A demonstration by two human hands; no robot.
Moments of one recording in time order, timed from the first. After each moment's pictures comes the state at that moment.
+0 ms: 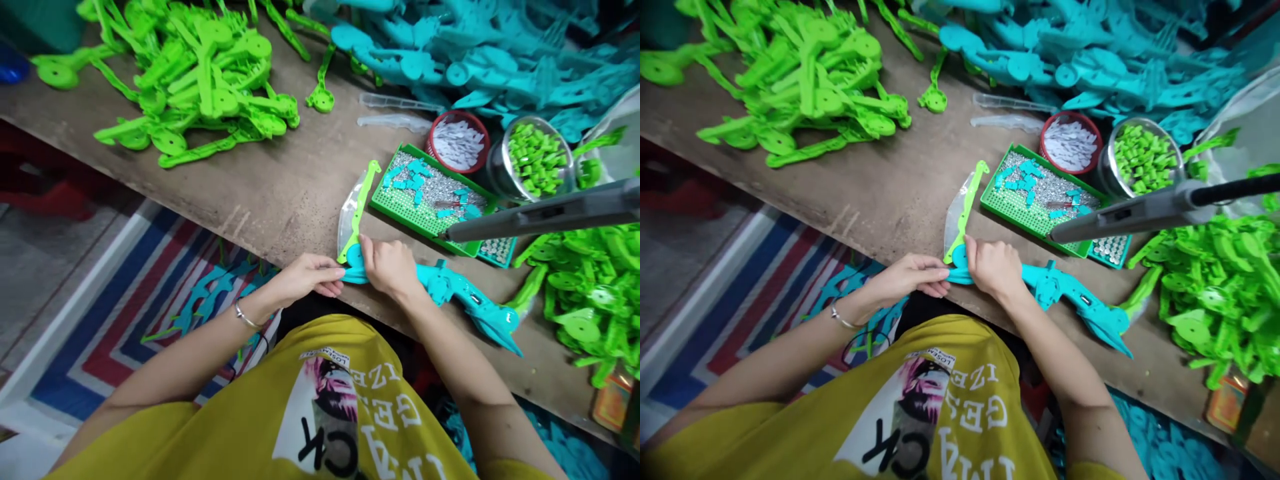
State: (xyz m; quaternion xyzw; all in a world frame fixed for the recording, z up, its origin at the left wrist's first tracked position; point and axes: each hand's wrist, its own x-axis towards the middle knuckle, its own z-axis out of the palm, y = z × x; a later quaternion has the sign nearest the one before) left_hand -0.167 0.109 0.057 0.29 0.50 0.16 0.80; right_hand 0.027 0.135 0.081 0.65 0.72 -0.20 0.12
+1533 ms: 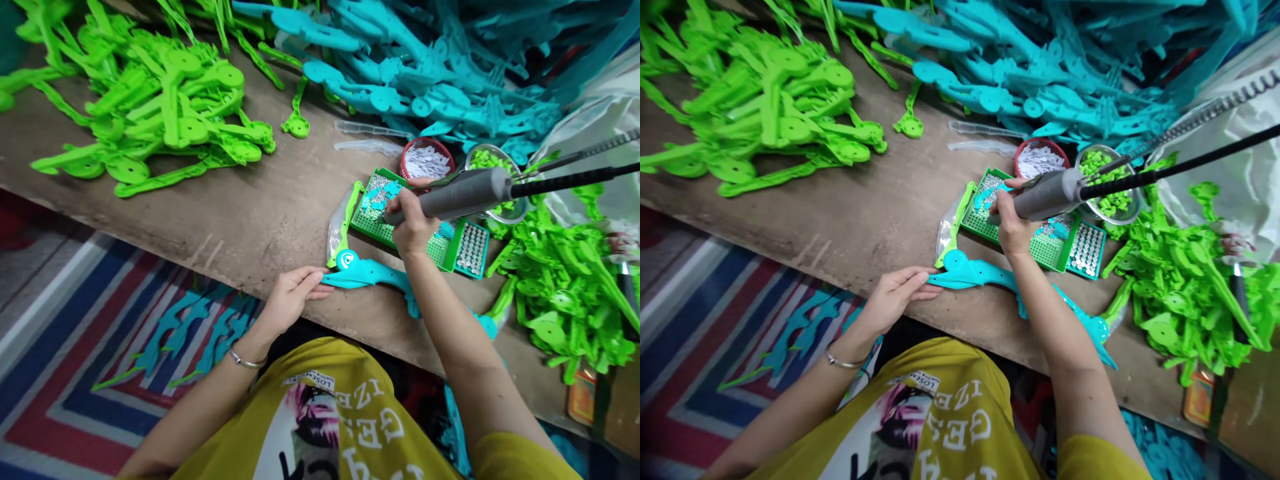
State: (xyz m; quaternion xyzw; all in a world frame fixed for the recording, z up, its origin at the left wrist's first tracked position) left_hand -0.149 0.111 0.032 0.27 0.52 0.36 0.72; right_hand 0.065 0.239 0.052 0.48 0.48 -0.30 -0.67
